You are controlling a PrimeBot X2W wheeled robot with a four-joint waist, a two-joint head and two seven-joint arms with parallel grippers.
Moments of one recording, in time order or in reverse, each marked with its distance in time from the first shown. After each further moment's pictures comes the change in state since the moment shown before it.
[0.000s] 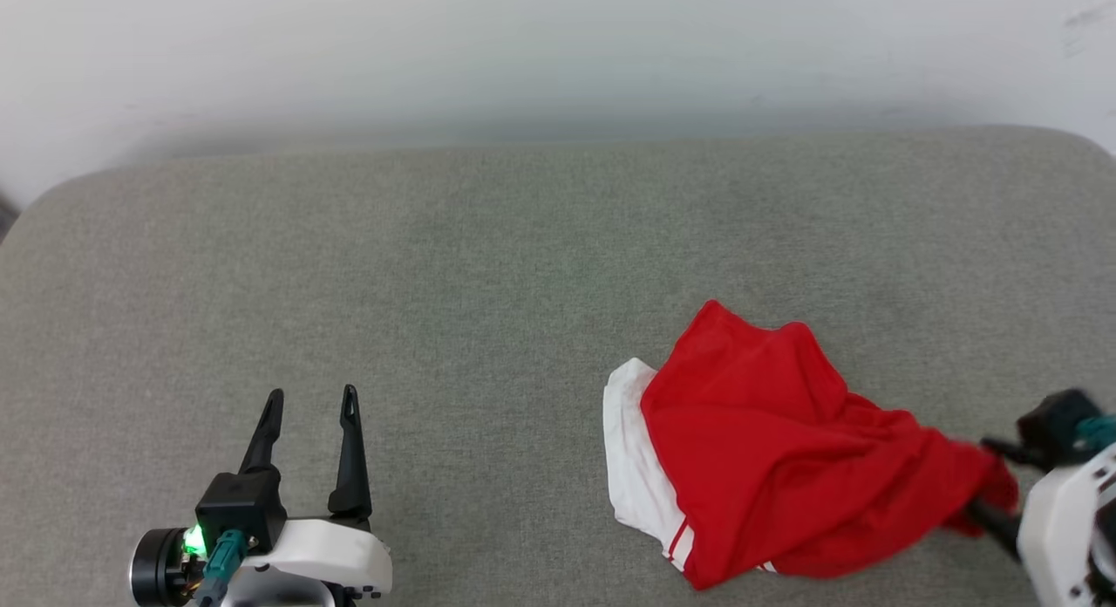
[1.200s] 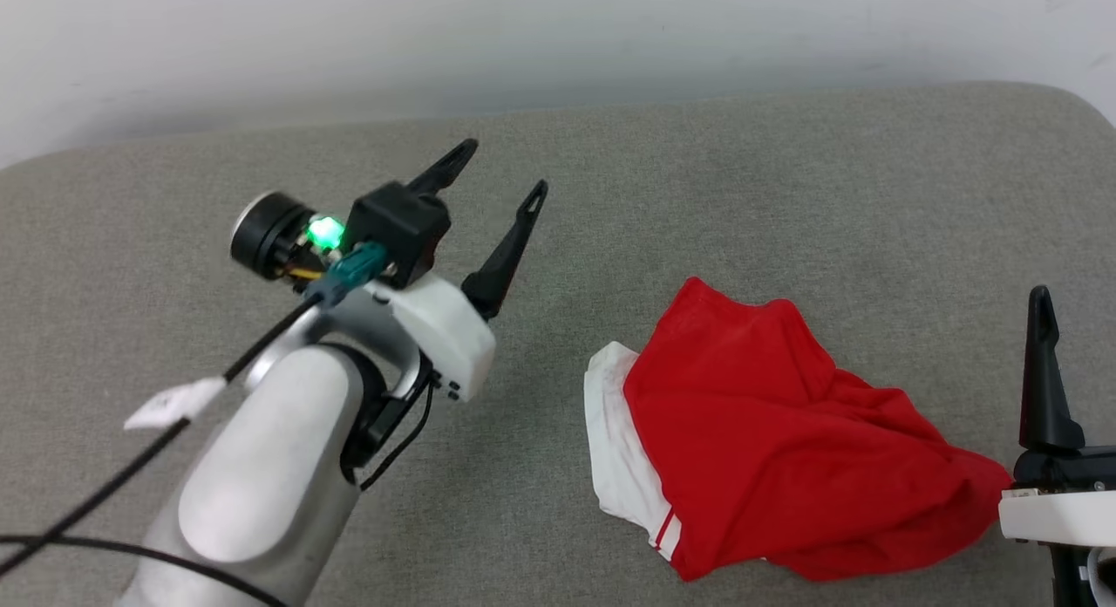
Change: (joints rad) left arm -0.509 0.210 -0.384 -0.017 -0.136 -0.144 0.284; right arm 0.316 0.743 -0.949 -0.309 -0.547 0.000 -0.448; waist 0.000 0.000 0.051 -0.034
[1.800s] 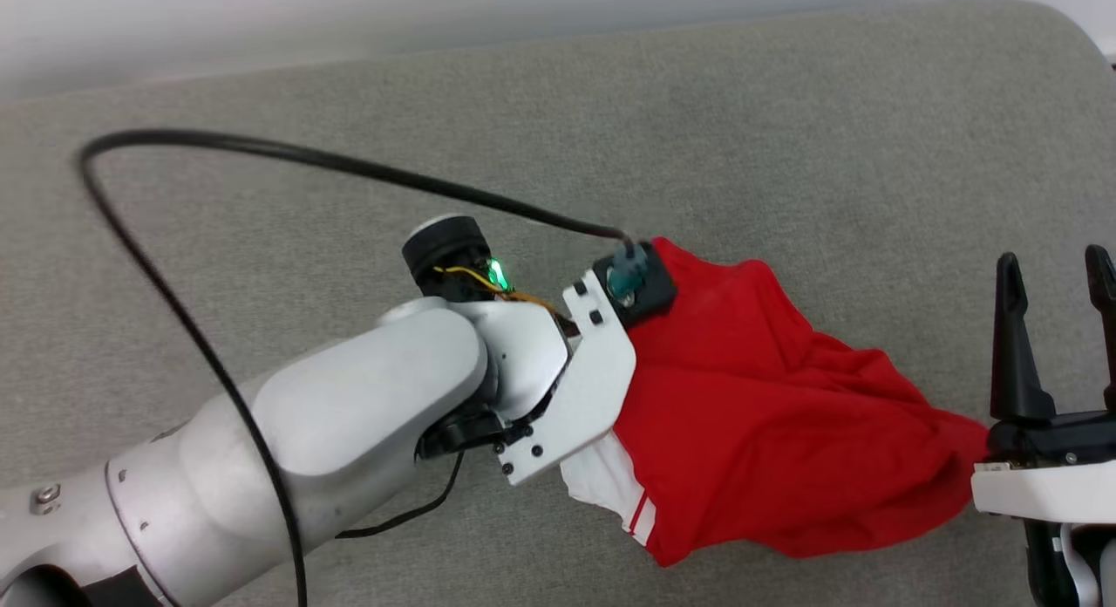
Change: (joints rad) left arm -0.518 0.206 -0.803 -0.008 -0.608 -0.001 0.731; right arm -0.052 0.013 0.048 -0.014 -0.016 0.000 0.000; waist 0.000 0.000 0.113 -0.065
